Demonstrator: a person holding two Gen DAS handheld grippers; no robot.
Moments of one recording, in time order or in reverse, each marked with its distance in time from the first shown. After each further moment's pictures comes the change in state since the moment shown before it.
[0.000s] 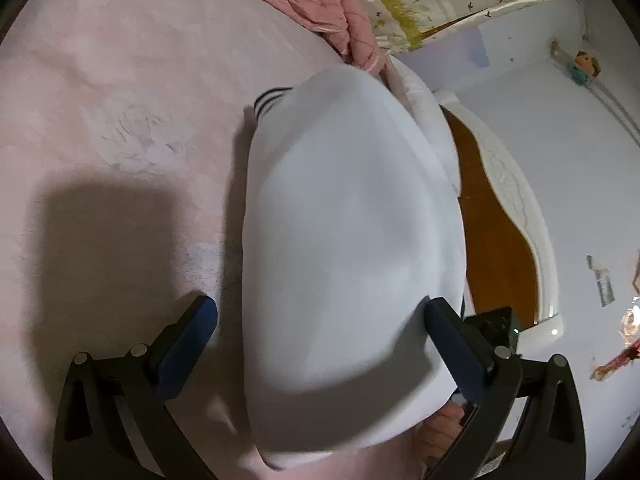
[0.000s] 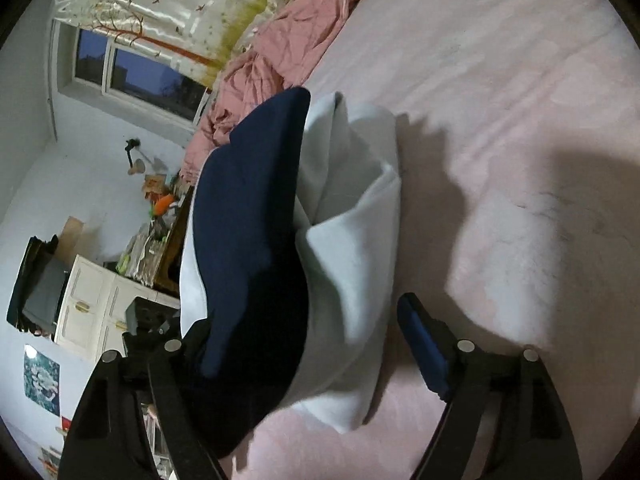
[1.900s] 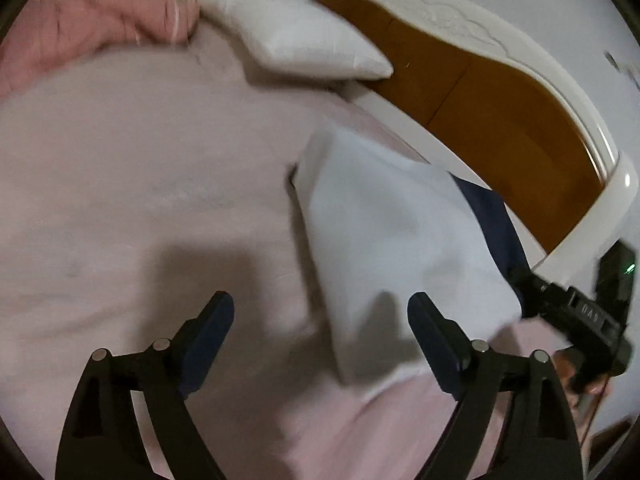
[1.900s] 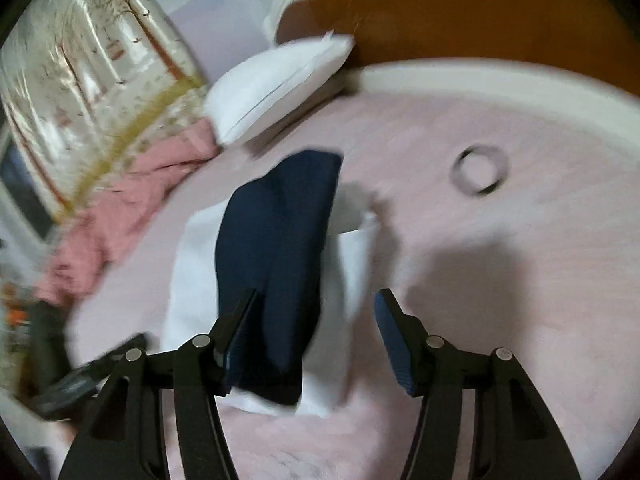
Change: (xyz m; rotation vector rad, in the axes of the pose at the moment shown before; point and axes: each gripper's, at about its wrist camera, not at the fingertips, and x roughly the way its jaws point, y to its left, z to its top) left arm 0.290 -0.283 -0.045 0.655 0.110 0.129; right arm -0.345 -0.133 0.115 -0.021 -0.578 -0.739
